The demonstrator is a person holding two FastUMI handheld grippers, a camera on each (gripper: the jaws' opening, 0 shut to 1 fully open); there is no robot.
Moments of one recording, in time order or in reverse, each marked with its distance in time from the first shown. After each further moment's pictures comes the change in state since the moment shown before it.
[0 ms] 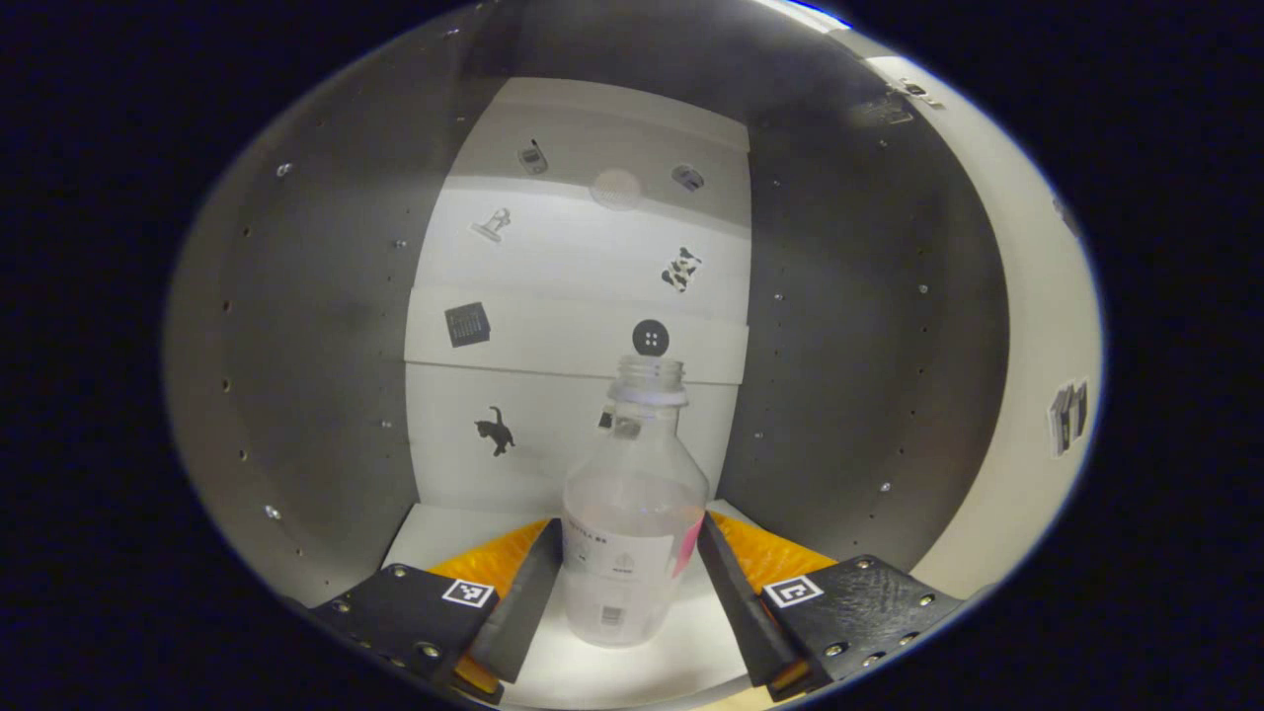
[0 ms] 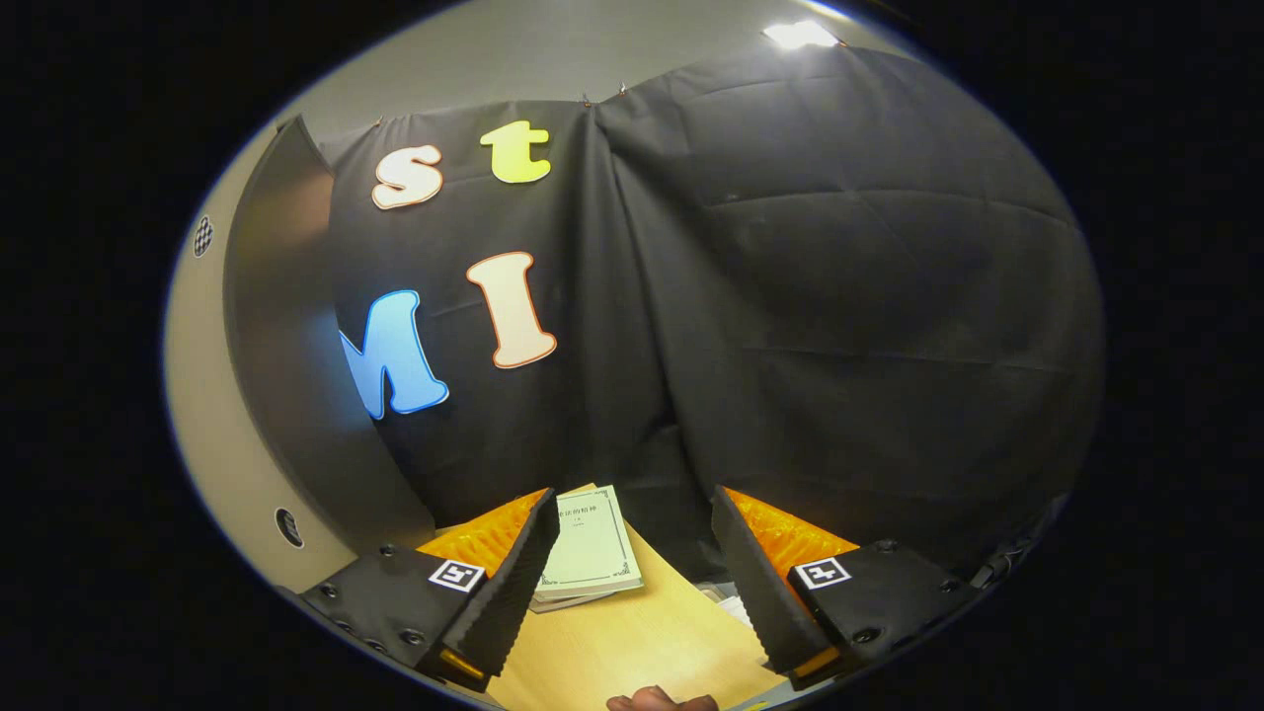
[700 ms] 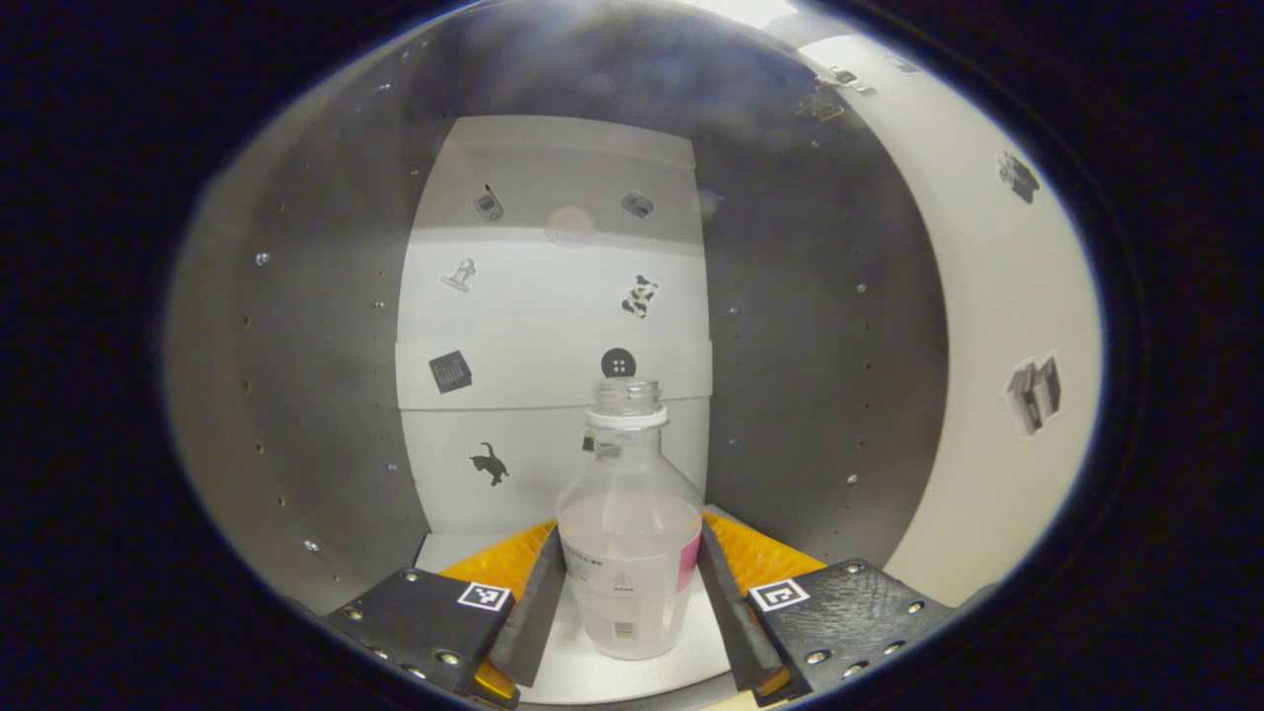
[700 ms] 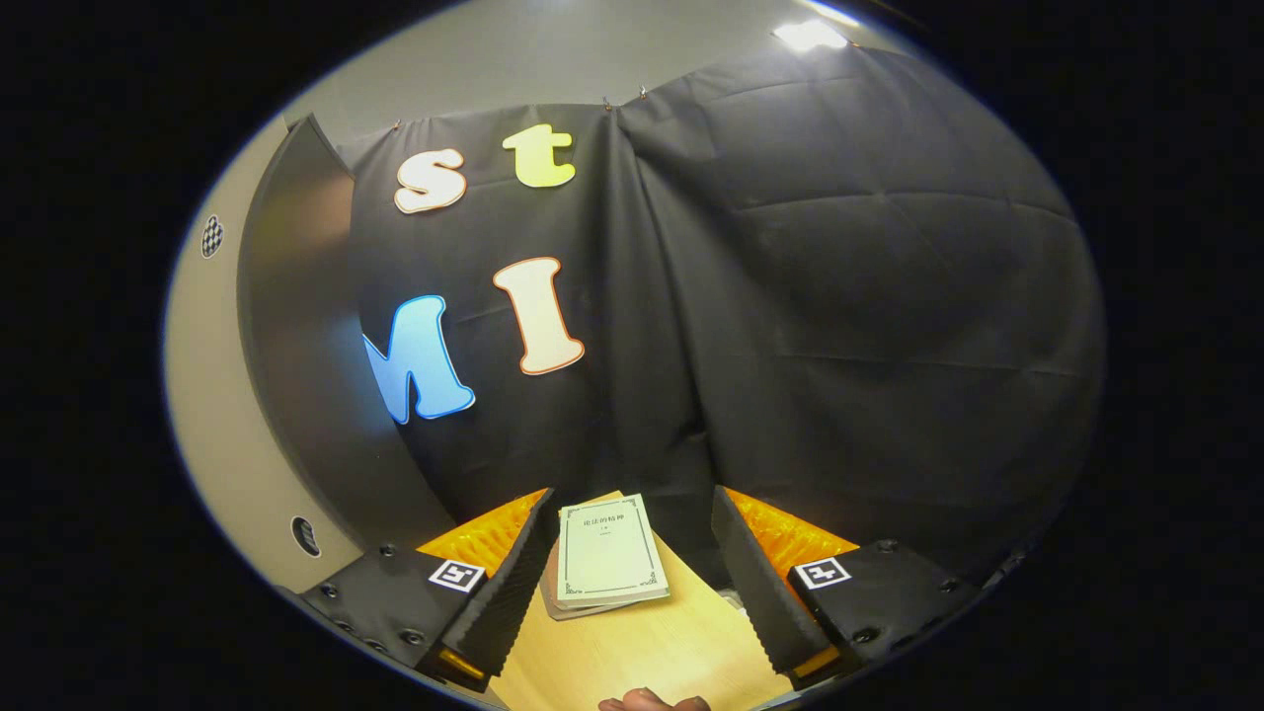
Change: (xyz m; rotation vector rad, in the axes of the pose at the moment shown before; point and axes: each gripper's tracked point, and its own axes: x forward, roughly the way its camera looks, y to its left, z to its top) left arm -0.039 -0.019 0.022 0.104 -0.048 -0.060; right arm 0.001 0.025 0.005 -0.006 -0.021 0.073
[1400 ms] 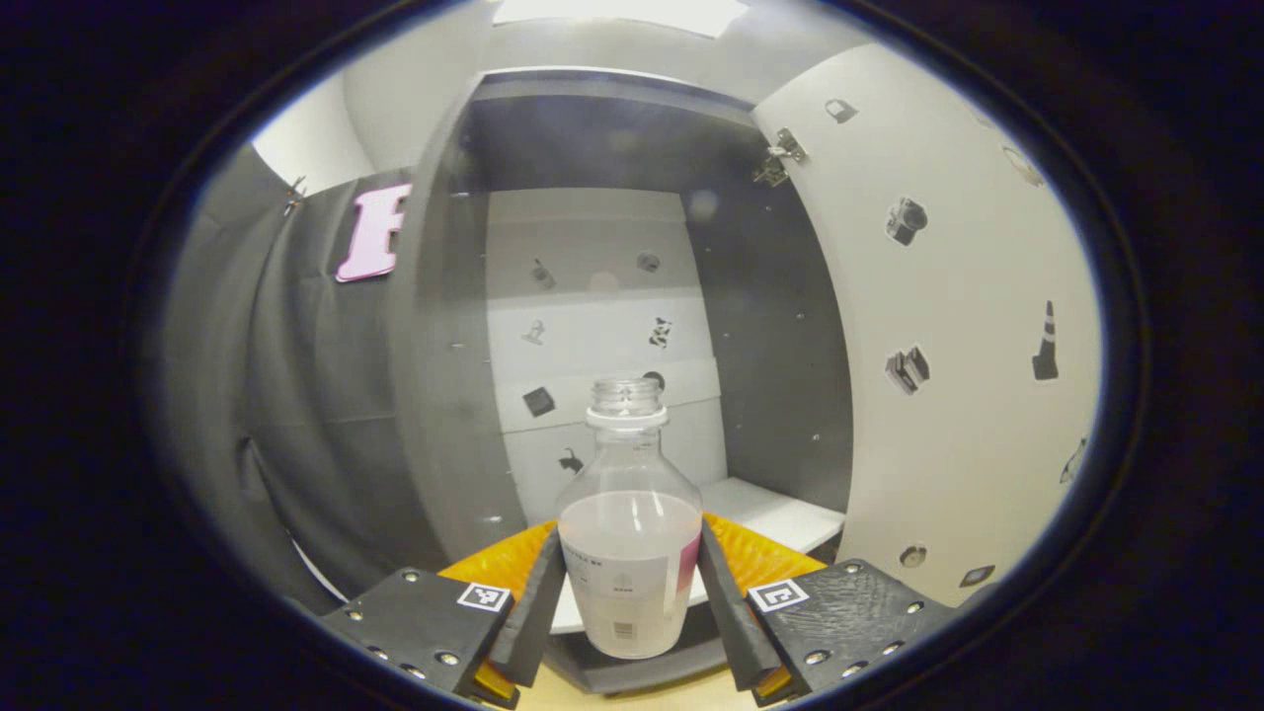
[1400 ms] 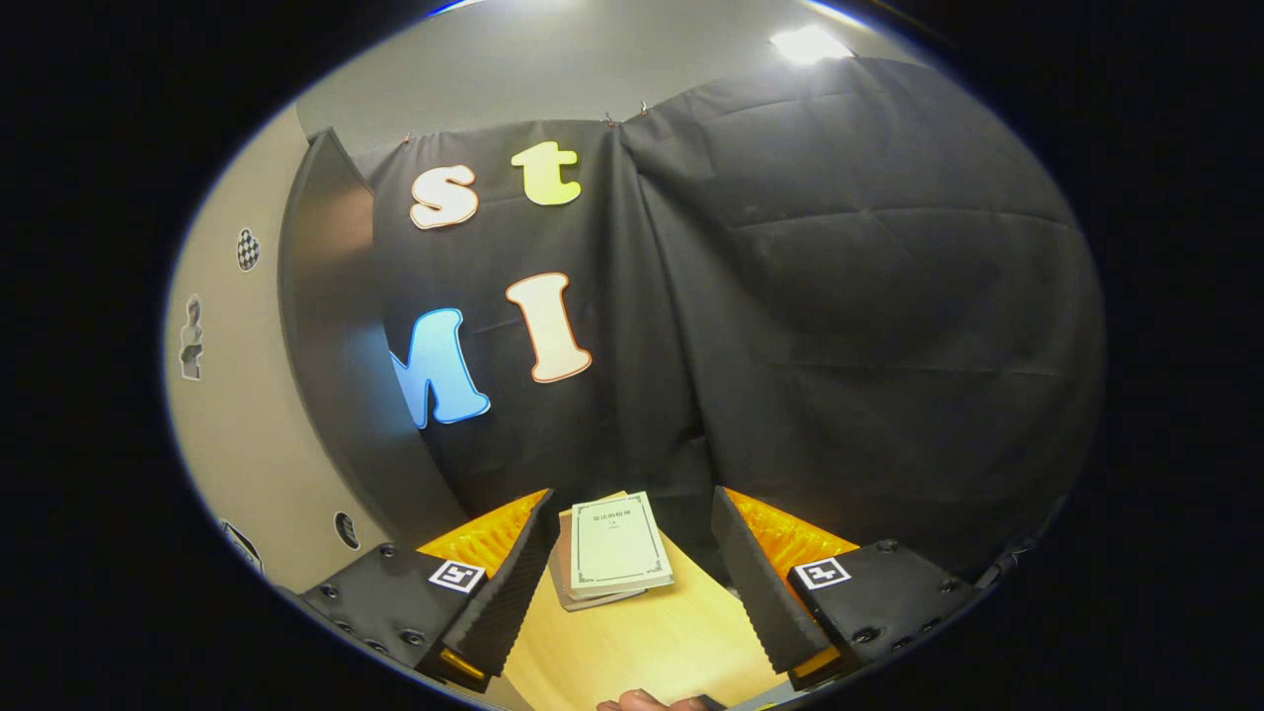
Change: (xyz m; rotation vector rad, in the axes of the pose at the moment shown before) left arm -0.173 0.050 0.009 0.140 -0.042 0.092; right arm -0.056 0.014 0.009 -0.001 -0.023 0.004
